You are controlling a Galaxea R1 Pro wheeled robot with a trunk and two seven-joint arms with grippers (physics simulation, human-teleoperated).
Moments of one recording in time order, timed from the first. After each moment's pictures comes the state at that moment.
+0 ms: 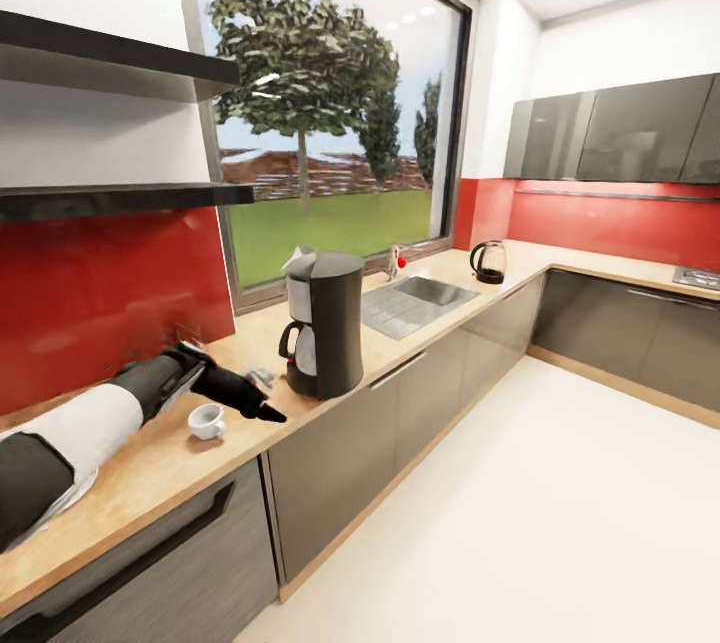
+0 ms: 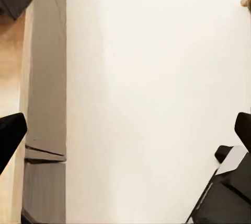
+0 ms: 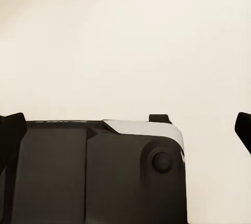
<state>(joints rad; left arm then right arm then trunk) -1.21 0.24 -0.91 -0.30 0.33 0.41 -1.02 -0.04 0.07 -0.01 -0.27 0.00 -0.11 -0.02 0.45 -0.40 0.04</state>
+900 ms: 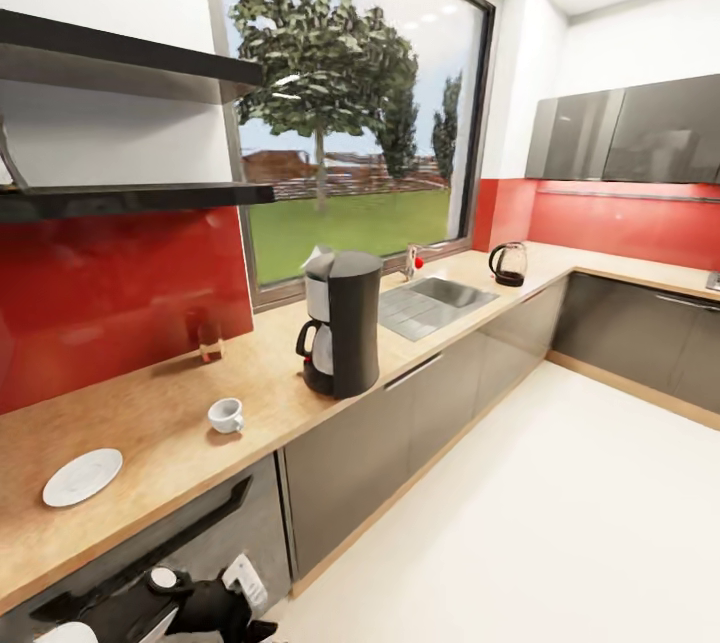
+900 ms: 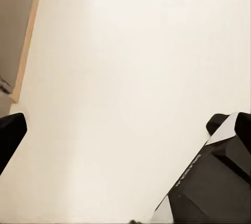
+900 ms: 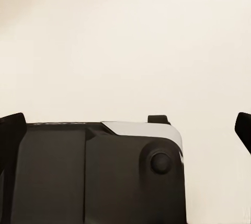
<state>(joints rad) -0.57 0.24 -0.91 -0.32 0.44 -0.04 -0.66 -0.04 0.07 -0.01 -0.28 0.00 -0.11 -0.02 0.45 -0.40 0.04</state>
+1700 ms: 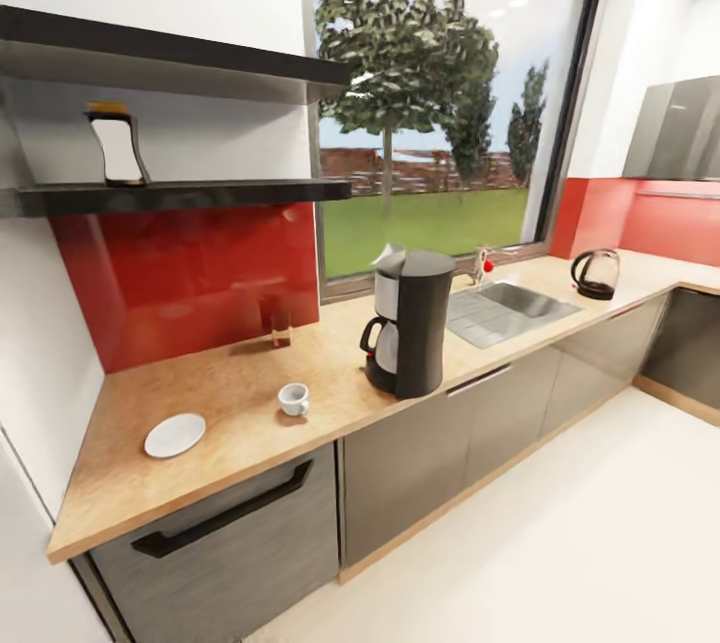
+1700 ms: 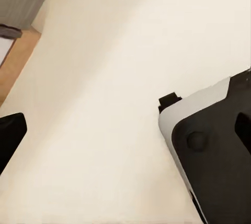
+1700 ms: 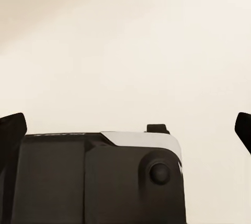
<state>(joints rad) -0.25 0.13 -0.90 -0.10 0.45 -0.03 -0.05 -0.04 0.06 -0.01 -0.31 -0.02 -0.11 -0.03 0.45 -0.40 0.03</state>
